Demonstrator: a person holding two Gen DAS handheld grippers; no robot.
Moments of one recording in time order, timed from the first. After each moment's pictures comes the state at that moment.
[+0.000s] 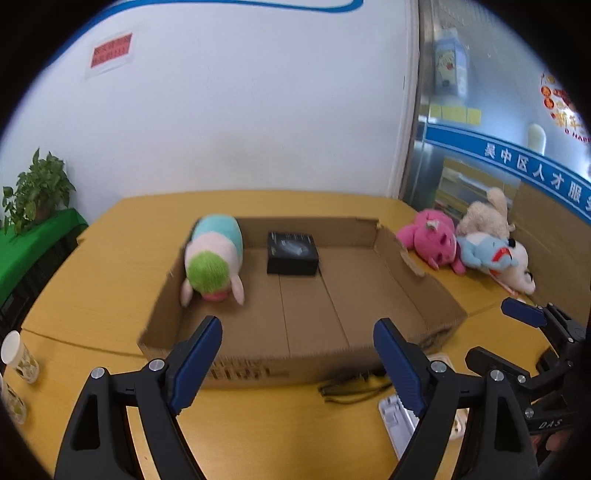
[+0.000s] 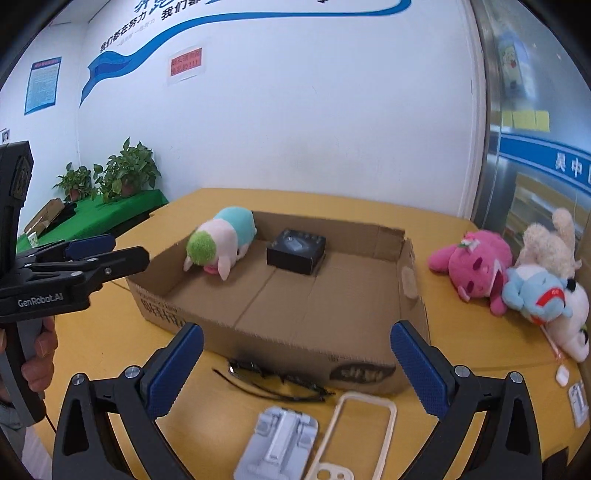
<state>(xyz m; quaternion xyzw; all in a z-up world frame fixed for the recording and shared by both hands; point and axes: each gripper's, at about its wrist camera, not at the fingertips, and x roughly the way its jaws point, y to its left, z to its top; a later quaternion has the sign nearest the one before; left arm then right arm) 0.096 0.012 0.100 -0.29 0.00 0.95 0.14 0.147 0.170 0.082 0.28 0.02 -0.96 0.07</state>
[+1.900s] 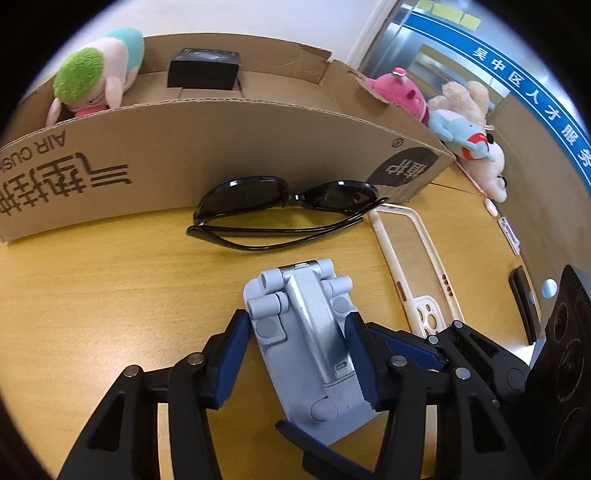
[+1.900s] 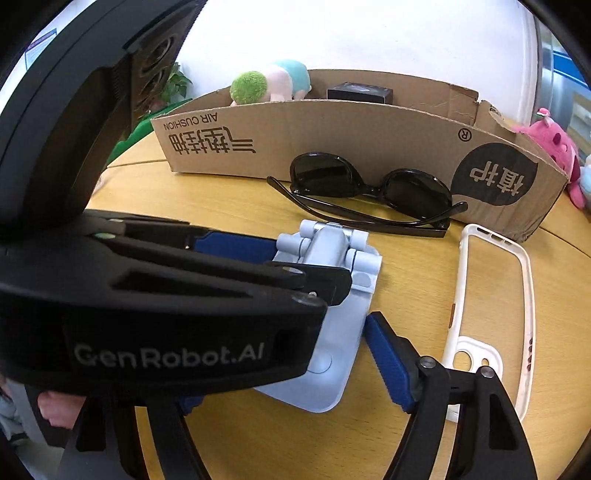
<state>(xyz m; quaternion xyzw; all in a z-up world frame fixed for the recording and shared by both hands) 0.087 0.078 -0.038 -0.51 -0.04 0.82 0.25 0.163 0.115 -0.068 0.44 0.00 -0.88 0.16</state>
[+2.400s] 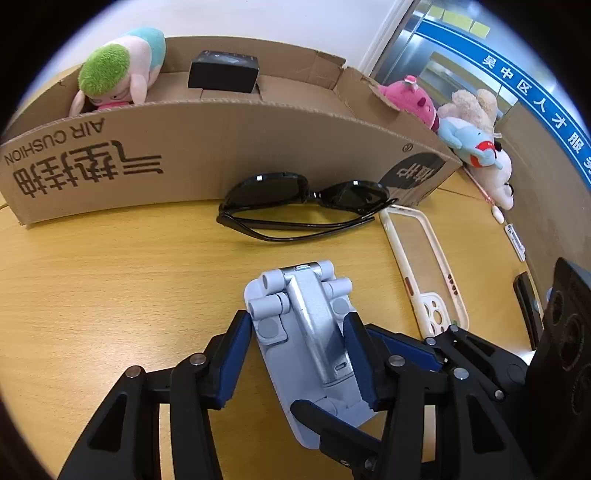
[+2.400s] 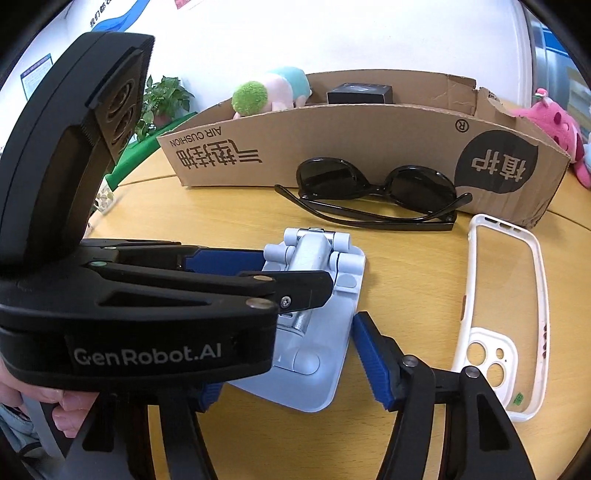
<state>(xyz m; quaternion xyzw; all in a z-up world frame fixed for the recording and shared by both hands) 0.095 0.065 -0.033 -0.51 -0.05 0.83 0.23 0.169 0.123 -0.066 0.44 -0.05 -0.88 0.18</state>
